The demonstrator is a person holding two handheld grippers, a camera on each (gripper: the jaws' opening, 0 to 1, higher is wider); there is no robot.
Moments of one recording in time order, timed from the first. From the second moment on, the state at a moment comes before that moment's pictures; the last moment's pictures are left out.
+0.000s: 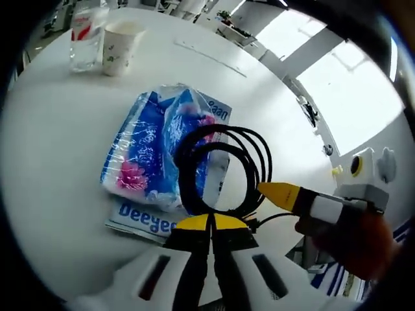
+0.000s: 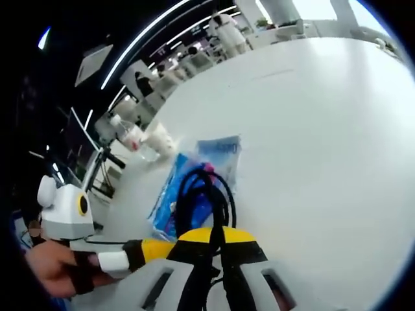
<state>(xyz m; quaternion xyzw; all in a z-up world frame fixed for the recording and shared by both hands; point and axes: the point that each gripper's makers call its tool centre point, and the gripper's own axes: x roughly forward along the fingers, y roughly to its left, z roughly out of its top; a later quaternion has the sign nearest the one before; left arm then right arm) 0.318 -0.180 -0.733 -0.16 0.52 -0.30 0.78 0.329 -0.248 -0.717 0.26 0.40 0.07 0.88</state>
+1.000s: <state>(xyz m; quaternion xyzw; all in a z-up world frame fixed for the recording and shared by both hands) 0.296 -0.177 -0.726 -0.06 0.49 -0.37 0.78 0.338 -0.329 -0.679 0.30 0.32 0.00 0.90</state>
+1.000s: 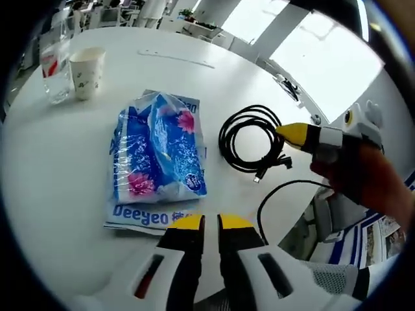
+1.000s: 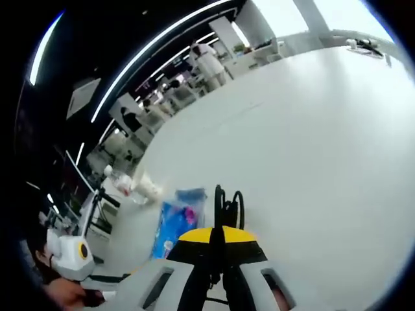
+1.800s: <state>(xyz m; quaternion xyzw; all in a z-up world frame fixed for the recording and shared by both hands) 0.294 -0.140 -0.724 -0.05 0.49 -0.35 0.80 0.383 -0.370 -0.700 0.27 0.34 -0.02 0.90</state>
